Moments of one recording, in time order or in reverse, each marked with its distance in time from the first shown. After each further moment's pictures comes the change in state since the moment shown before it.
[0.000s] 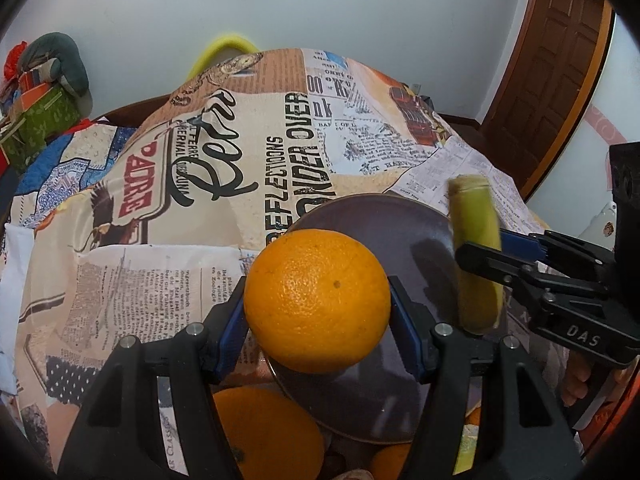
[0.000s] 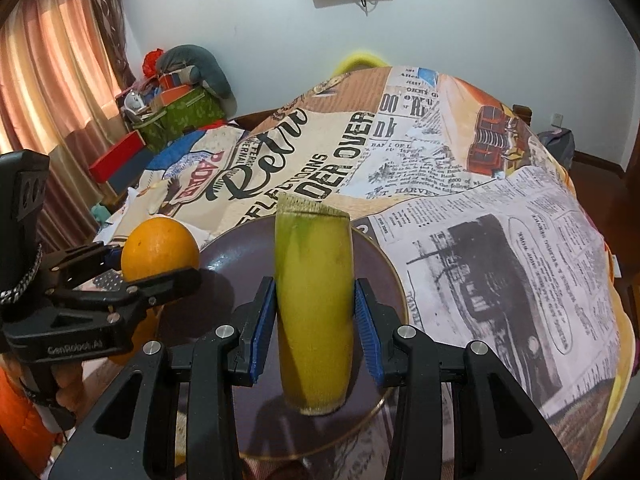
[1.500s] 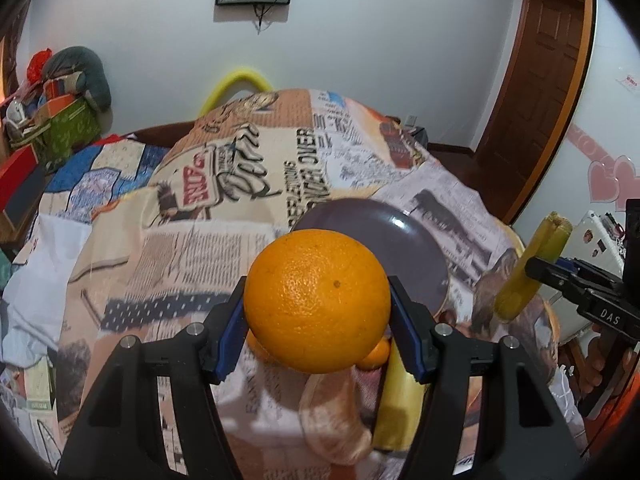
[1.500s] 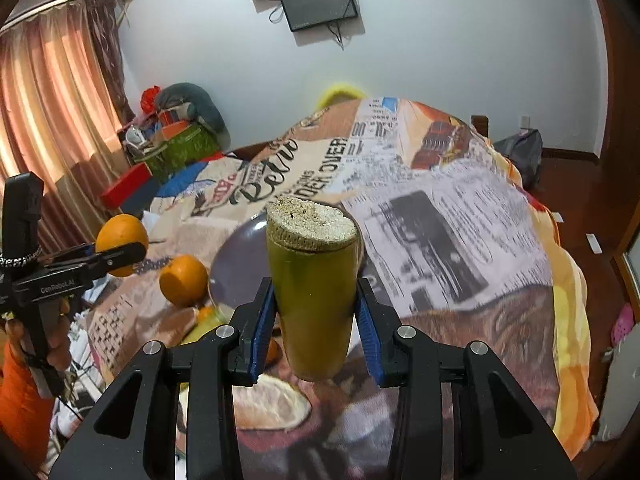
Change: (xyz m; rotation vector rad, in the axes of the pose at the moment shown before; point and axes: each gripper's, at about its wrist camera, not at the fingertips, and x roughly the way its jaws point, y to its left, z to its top) left arm -0.124 -0.003 -0.050 -0.016 -0.134 0.002; right arm -0.120 0.001 -0.055 0.071 -0.142 -0.024
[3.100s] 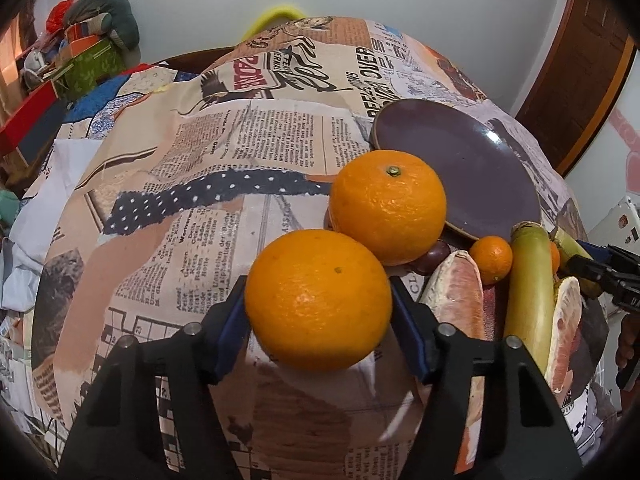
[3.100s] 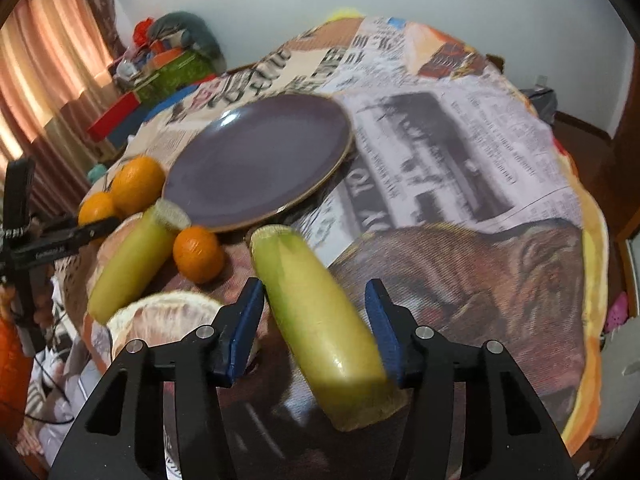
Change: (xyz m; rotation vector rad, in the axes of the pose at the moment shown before) left arm 0.053 0.060 -0.073 -0.081 0.209 0.105; right arm 0.049 -0.016 -0.049 -0.075 0.265 -0.027
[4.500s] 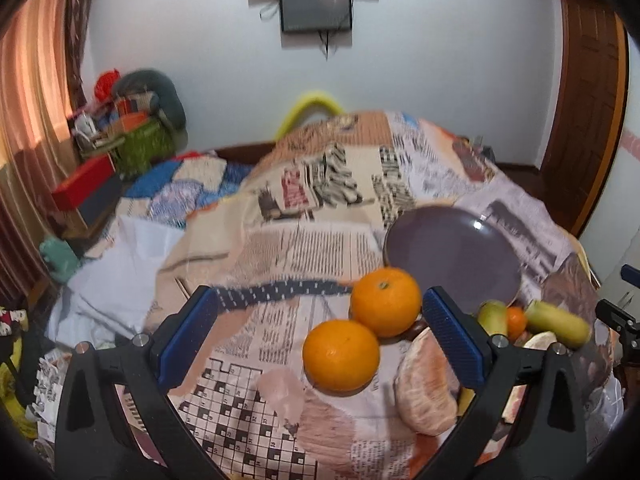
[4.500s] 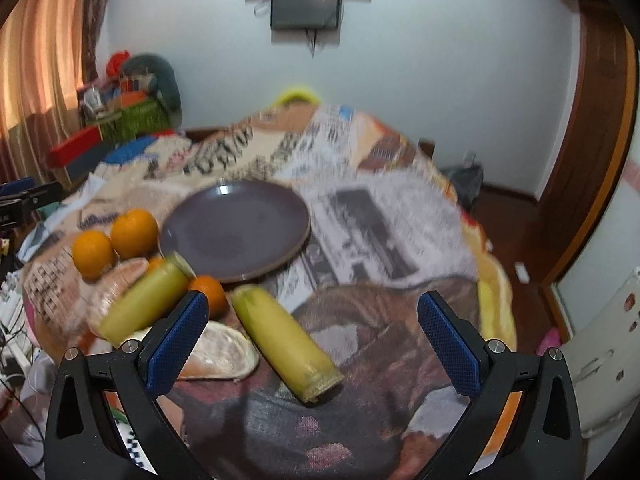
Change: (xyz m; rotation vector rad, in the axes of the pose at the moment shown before) left arm -0.098 -0.012 0.018 0.016 -0.283 0.155; right arm -0.064 0.030 -0.007 -0.020 -0.220 -0.273
